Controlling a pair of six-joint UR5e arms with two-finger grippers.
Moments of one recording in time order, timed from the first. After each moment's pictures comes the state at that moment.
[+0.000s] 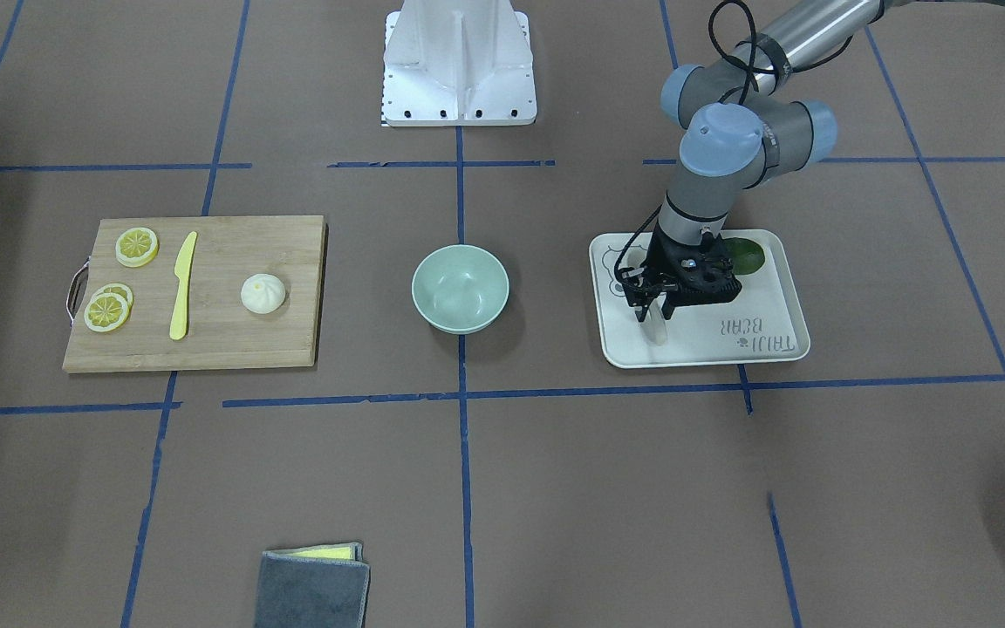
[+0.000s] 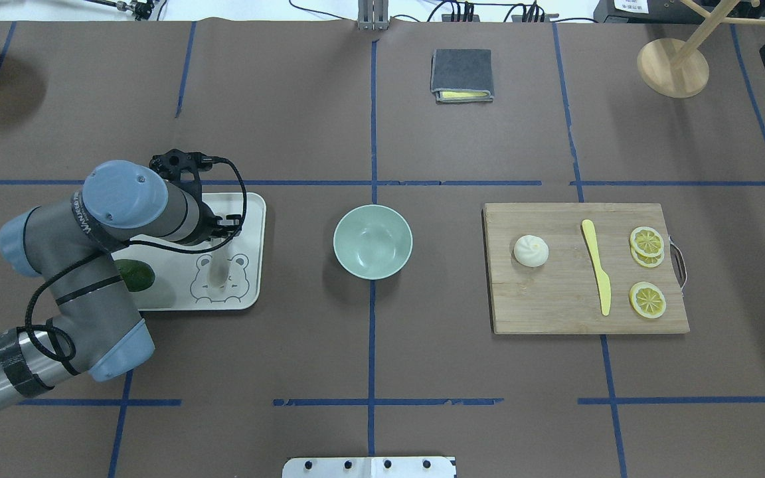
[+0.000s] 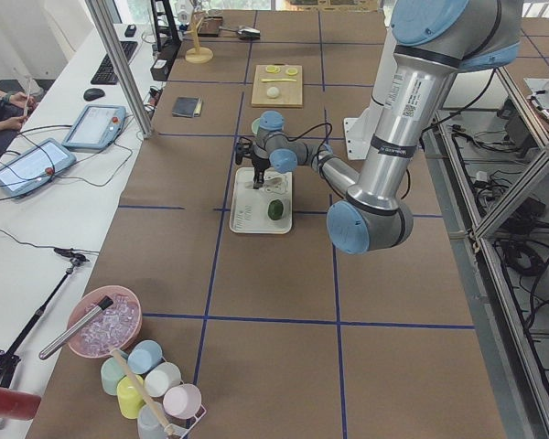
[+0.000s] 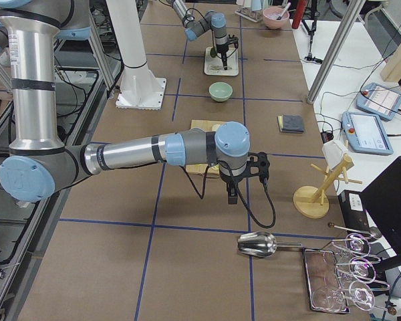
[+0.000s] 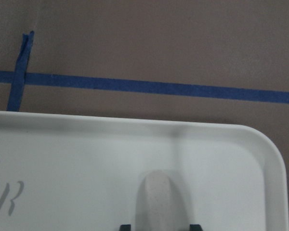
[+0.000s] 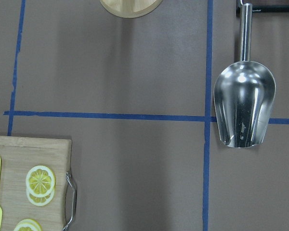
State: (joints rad) left arm -0.61 -1.95 -1.64 -1.94 -1.79 -1.24; right arm 1.62 -1.59 1.81 -1.67 2.48 0.04
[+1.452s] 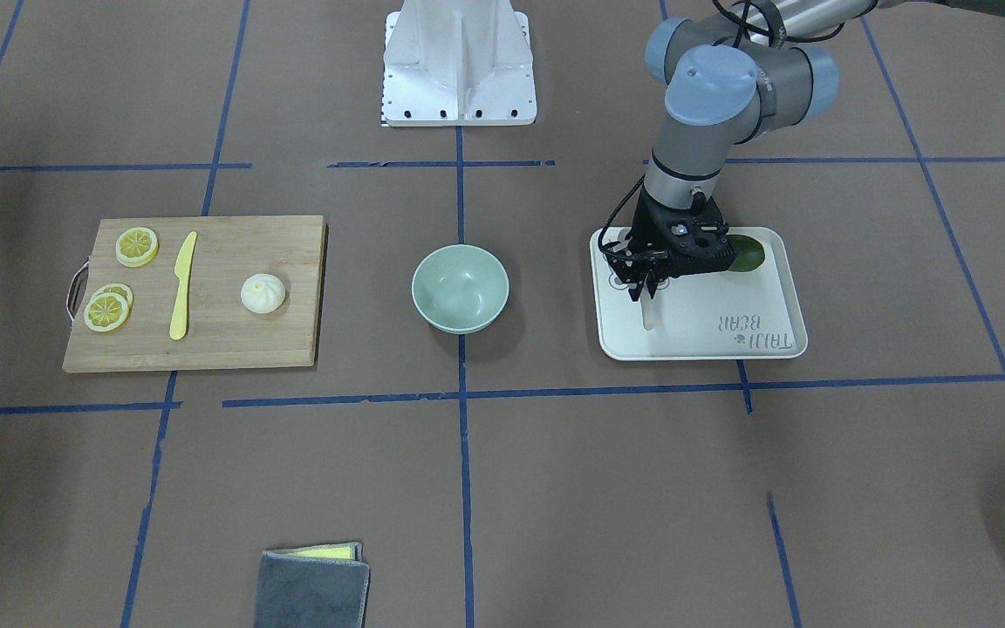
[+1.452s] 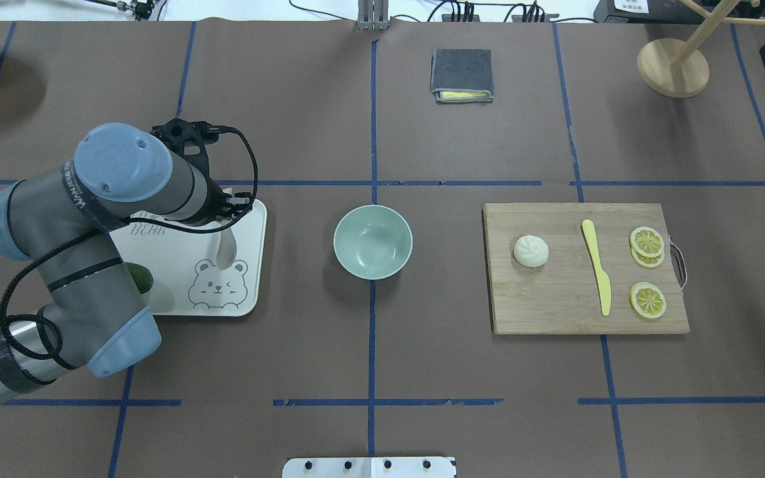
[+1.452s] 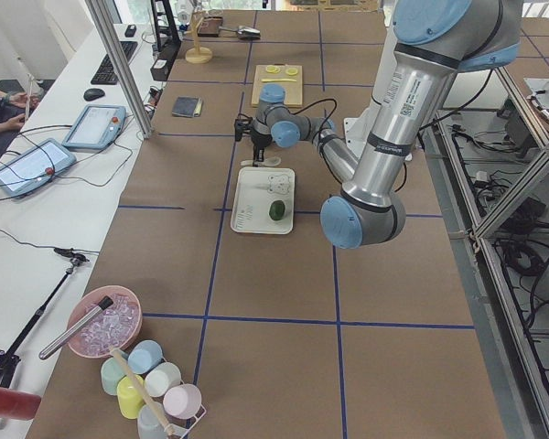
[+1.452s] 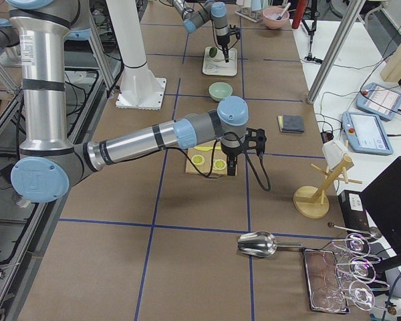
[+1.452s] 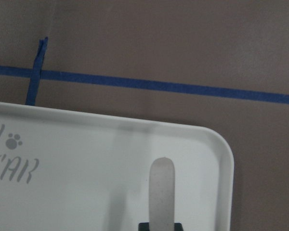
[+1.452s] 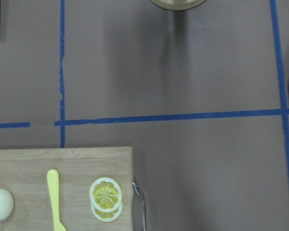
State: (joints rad) left arm -0.64 -2.03 -1.79 -1.74 -1.79 -1.26; right arm 1.36 -1.59 1.92 -1.46 2.43 0.53
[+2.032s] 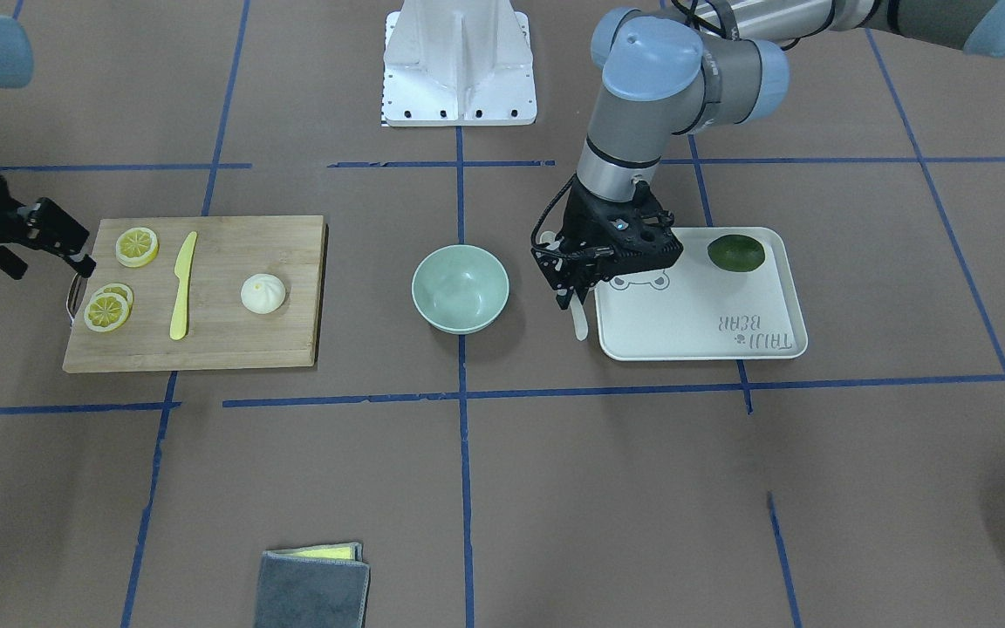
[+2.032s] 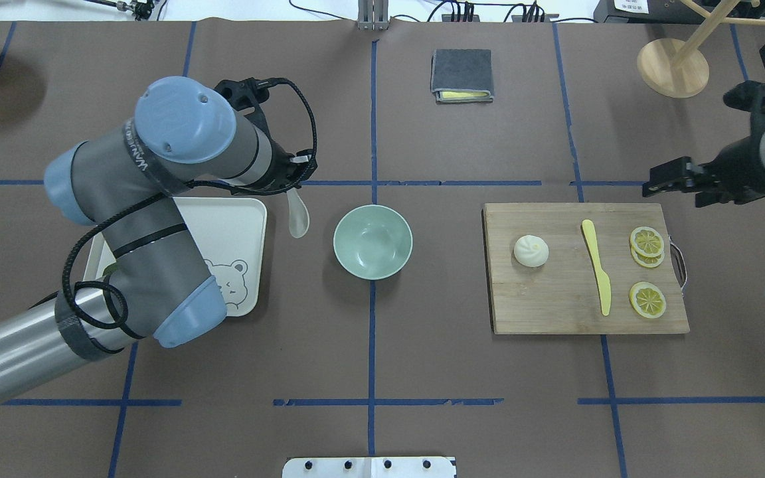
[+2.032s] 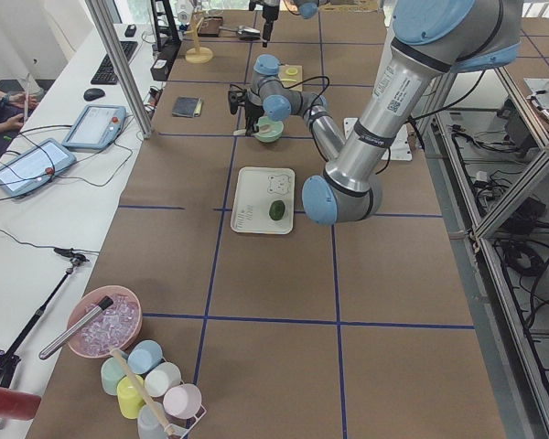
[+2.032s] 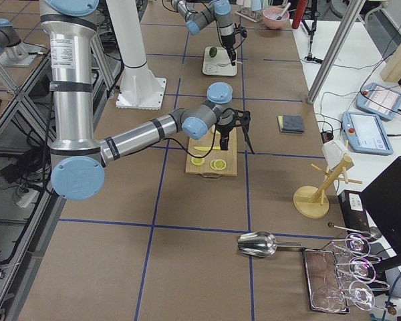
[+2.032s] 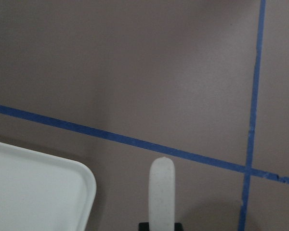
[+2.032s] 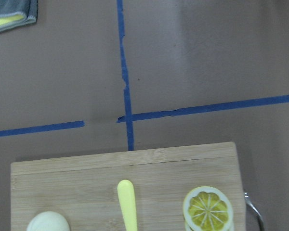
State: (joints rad) left arm -0.64 -2.23 -1.69 -1.75 -1.80 -1.48; right arm 0.97 -1.54 1.93 -1.16 2.15 1.06
